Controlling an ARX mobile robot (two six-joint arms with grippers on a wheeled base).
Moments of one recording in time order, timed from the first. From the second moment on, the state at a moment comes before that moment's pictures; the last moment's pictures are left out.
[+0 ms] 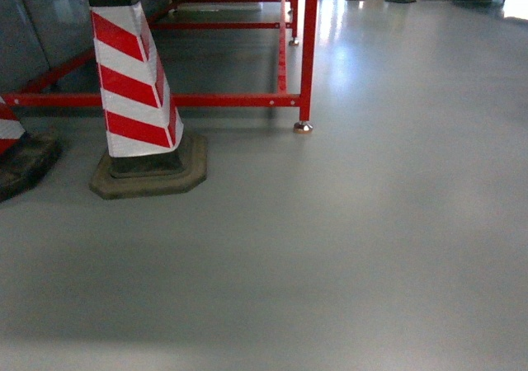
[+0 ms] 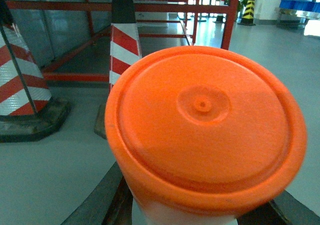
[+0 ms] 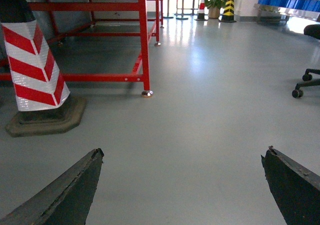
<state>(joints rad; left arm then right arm) 0.00 0.01 0.01 -0.01 0.00 -0.01 0.00 0.00 0.01 -0.01 0.00 0.00</state>
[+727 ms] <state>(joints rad) 0.00 0.01 0.01 -0.01 0.00 -0.01 0.00 0.00 0.01 0.00 0.00 0.00</state>
